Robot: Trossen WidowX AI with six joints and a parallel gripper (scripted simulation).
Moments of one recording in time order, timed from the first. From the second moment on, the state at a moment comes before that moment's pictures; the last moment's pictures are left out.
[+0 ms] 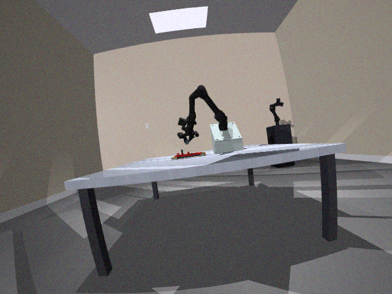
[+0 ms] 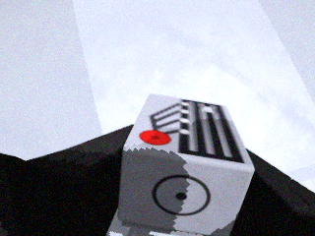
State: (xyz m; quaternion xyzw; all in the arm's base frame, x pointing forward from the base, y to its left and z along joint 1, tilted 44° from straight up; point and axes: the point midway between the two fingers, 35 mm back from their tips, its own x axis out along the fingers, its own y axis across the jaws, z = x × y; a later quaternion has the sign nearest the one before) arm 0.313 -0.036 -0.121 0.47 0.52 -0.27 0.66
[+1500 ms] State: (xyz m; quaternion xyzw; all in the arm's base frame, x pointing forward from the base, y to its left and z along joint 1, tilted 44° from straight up) arm 0.308 0.030 -0.192 0.48 0.51 -0.28 0.66
